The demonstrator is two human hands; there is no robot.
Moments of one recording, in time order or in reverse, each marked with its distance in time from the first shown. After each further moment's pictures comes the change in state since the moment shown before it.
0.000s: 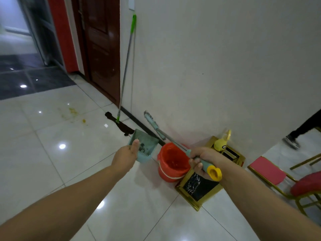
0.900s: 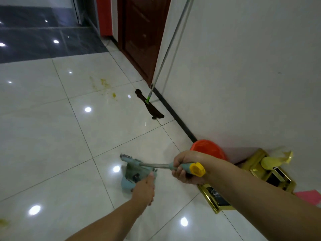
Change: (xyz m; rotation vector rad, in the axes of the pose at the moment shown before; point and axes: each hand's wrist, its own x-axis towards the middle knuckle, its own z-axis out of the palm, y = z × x) left_hand 0.058 -0.127 -0.055 -0.369 -0.059 -0.626; right_hand 0.151 -0.043 0.241 -0.350 -0.131 0.493
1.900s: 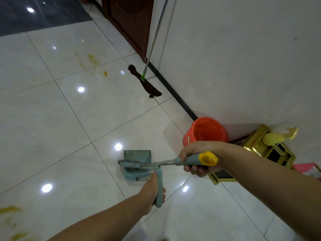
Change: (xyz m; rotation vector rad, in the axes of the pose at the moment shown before) left_hand 0.012 -0.011 0.011 -0.292 -0.170 -0.451; right_hand 0.008 -0.028 -0.020 -0.469 -0.002 0.111
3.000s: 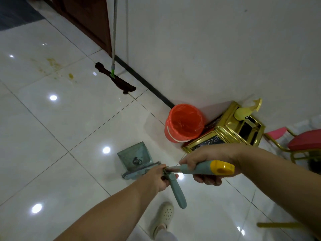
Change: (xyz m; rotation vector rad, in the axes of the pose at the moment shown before) left_hand 0.060 -0.022 0.114 -0.221 -0.143 -0.232; right_hand -0.042 0.109 -0.063 -0.055 -0.053 -0.134
